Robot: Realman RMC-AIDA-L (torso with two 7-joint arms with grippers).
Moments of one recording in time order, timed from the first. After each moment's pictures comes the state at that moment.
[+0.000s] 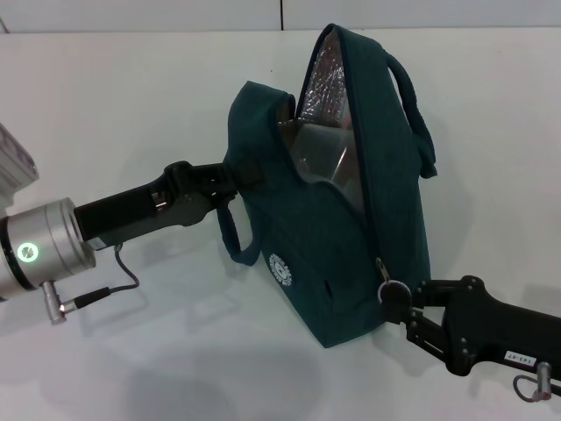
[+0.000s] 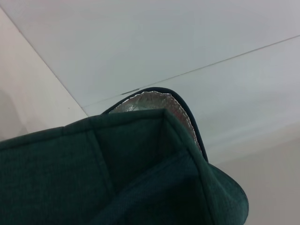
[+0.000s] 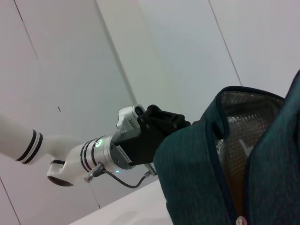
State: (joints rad) left arm -0.50 -2.06 0.66 0.29 1.73 1.67 -2.04; right arm 0.38 2.02 -1.63 -0.19 -0.94 -1.56 0.89
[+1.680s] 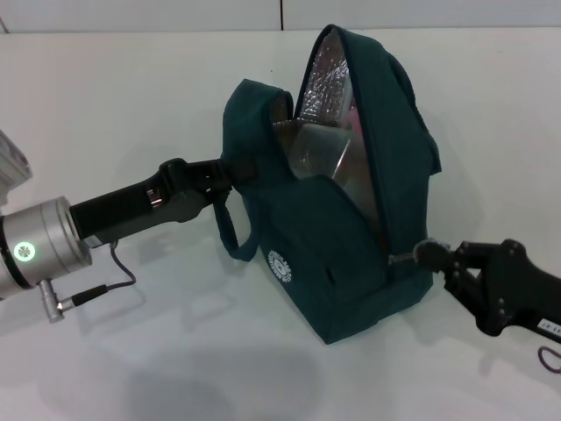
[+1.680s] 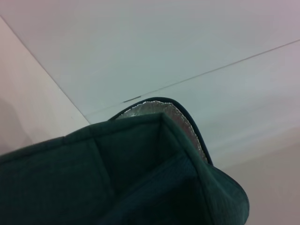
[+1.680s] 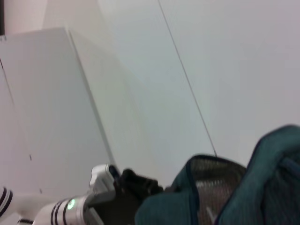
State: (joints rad) left arm -0.50 -2.06 0.65 0.29 1.73 1.66 -2.02; right arm 0.34 2.01 -1.56 -0.19 -0.84 -1.64 0.84
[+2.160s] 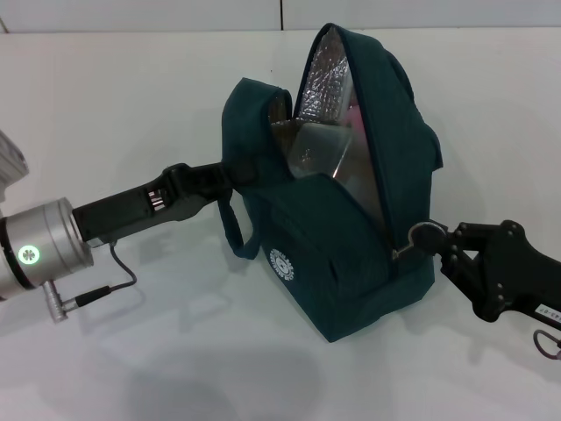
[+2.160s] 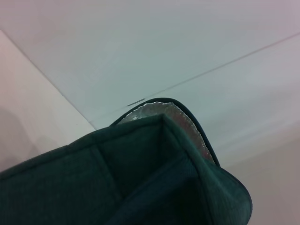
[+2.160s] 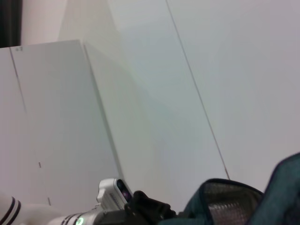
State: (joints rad) left arm -0.50 -2.06 0.65 0.29 1.74 1.64 -1.95; right arm 0.36 2.02 -1.57 -0.20 -0.81 -1.67 0.82
